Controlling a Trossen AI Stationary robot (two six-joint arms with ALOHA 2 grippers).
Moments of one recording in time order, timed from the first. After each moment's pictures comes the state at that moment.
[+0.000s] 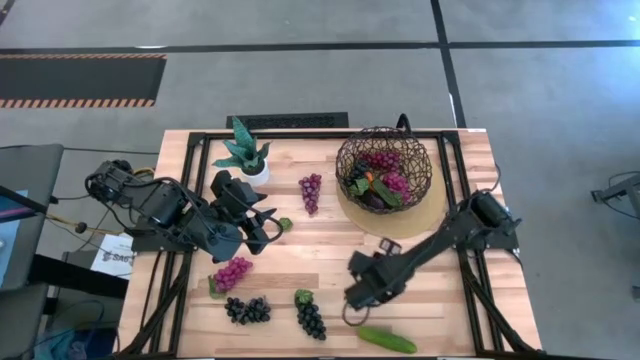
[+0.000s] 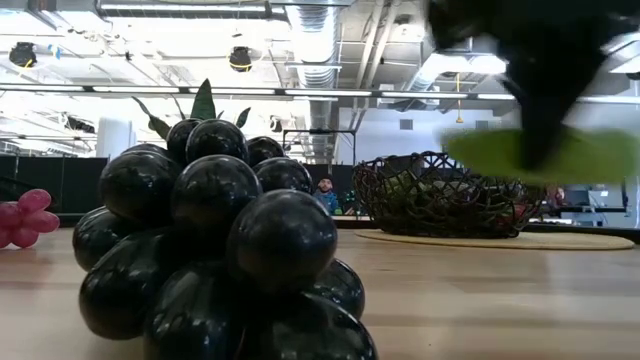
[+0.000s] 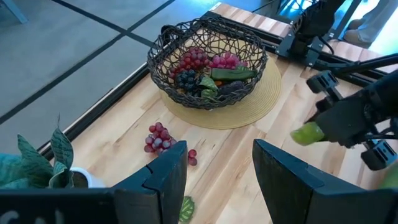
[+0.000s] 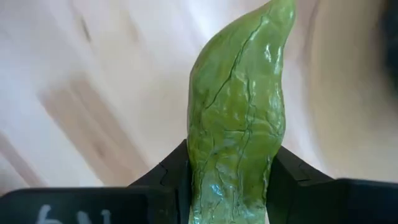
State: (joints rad) left arm -0.50 1.44 1.78 -1.32 -0.82 -0.85; right arm 0.51 1.95 1.55 -1.24 0.31 1.00
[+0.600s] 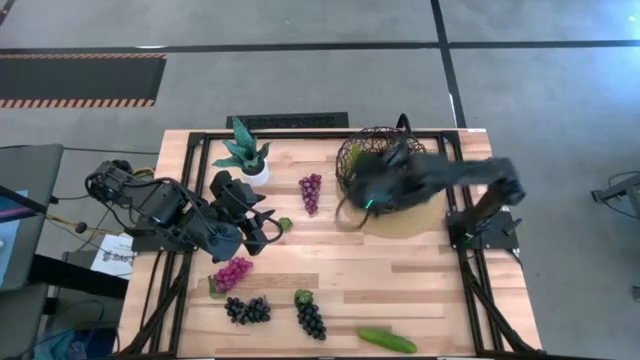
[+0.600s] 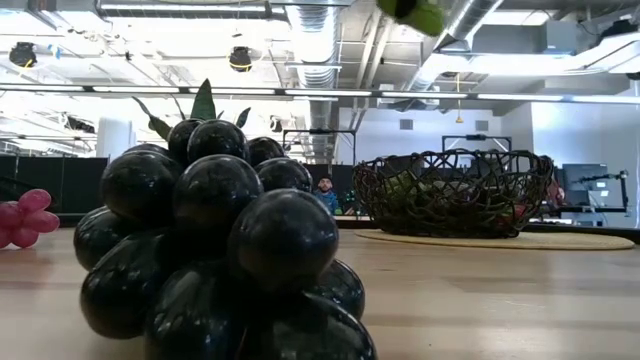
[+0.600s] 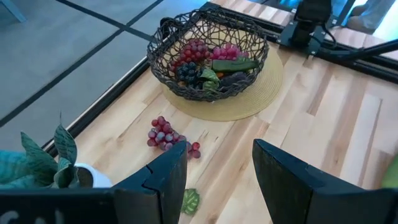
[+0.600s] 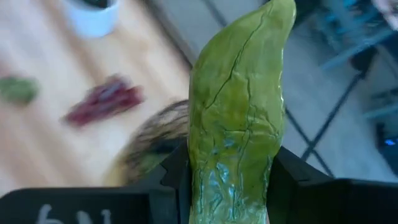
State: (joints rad) left arm -0.50 1.44 1.78 -1.35 -0.79 -0.84; right arm 0.14 1.70 2.01 -1.55 0.86 0.51
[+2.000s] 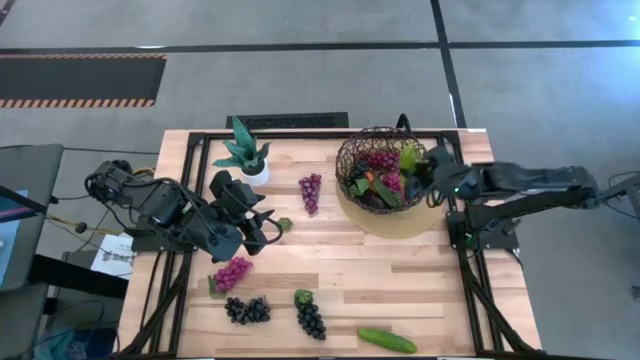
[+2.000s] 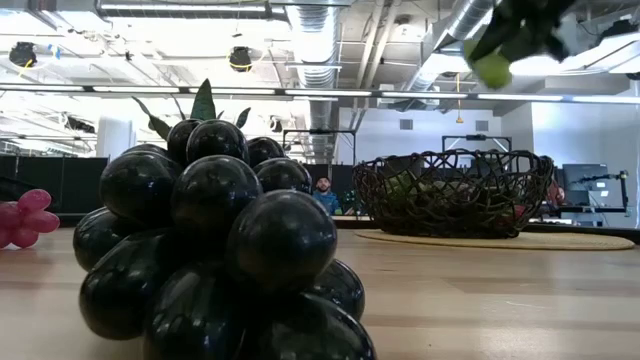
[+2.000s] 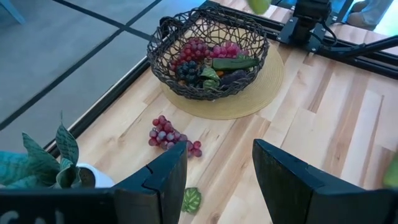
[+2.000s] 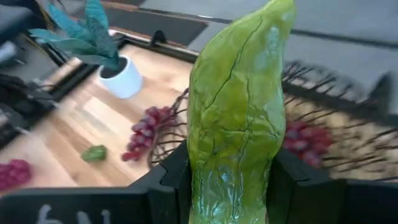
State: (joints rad) left arm -0.50 1.44 1.78 -1.35 -0.79 -0.83; right arm 0.02 0.81 0.87 -0.70 0.65 0.78
